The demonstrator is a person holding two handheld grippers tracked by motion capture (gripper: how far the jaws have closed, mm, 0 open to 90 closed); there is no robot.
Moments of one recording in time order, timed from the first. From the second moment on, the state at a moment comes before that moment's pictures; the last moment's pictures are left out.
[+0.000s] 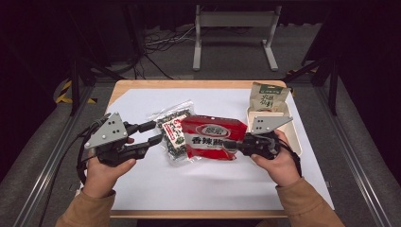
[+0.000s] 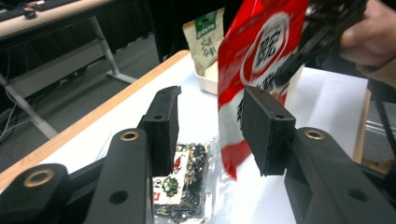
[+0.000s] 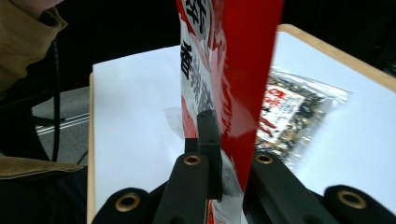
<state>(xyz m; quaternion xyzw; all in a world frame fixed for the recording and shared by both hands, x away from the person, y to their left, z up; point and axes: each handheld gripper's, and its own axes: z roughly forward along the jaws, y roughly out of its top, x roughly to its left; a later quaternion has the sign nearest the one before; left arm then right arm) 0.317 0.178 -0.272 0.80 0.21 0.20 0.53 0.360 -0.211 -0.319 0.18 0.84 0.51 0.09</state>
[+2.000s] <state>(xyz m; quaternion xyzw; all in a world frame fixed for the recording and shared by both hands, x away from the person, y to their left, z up) 0.377 0.250 -0.362 0.75 0.38 0.20 0.51 0.435 -0.354 -0.279 0.28 0.79 0.51 0.19</state>
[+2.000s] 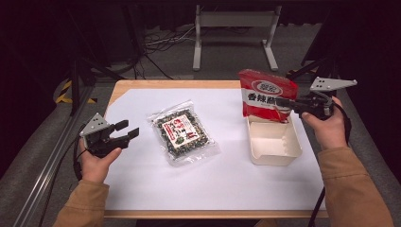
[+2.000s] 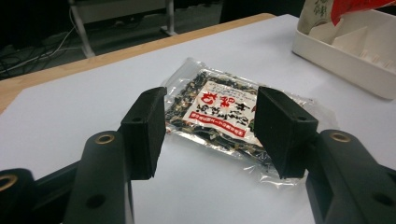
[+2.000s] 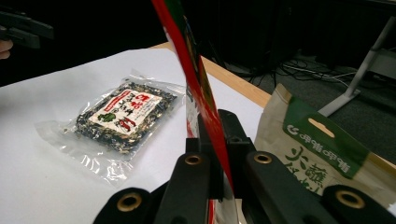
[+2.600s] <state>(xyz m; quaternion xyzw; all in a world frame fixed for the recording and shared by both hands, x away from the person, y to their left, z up) 0.377 0.263 -0.372 0.74 0.40 0.21 0.49 0.456 -0.369 -0.295 0.30 0.80 0.49 0.18</state>
